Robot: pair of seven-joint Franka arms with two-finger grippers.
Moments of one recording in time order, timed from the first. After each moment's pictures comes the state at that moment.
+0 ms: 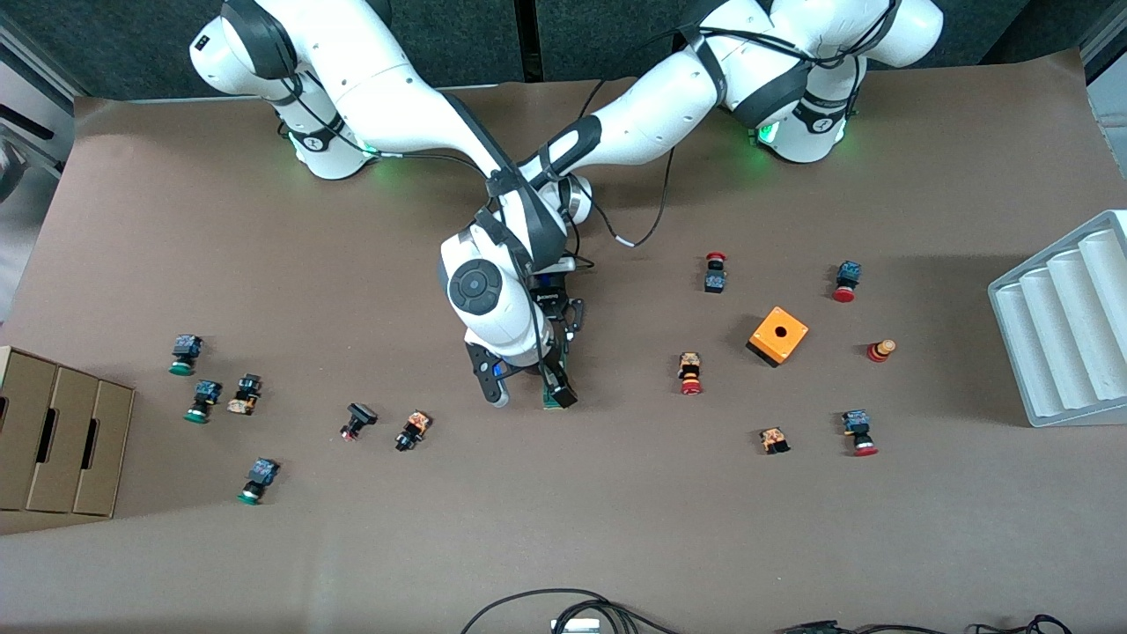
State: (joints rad) left arm -0.84 1.07 -0.38 -1.58 2.01 1.72 -2.50; right arm 0.88 0.75 -0.26 -1.49 0.49 2.38 1.57
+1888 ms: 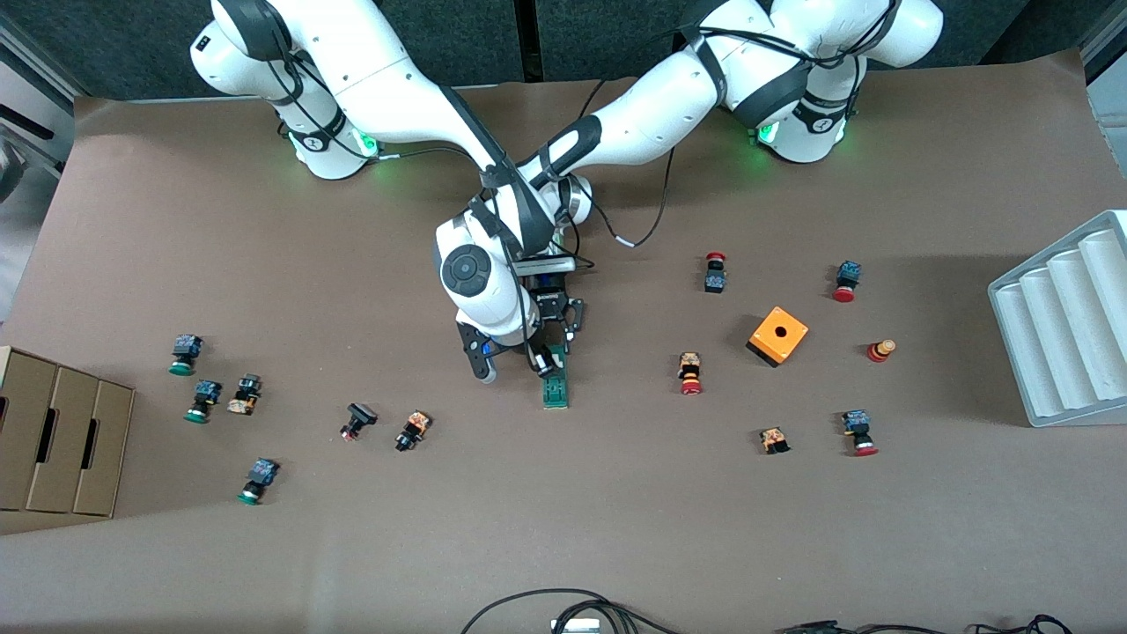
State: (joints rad) left arm -0.84 1.07 -0.38 -1.58 2.01 1.72 -2.50; right arm 0.91 0.67 -0.24 -1.73 0.50 2.53 1.54
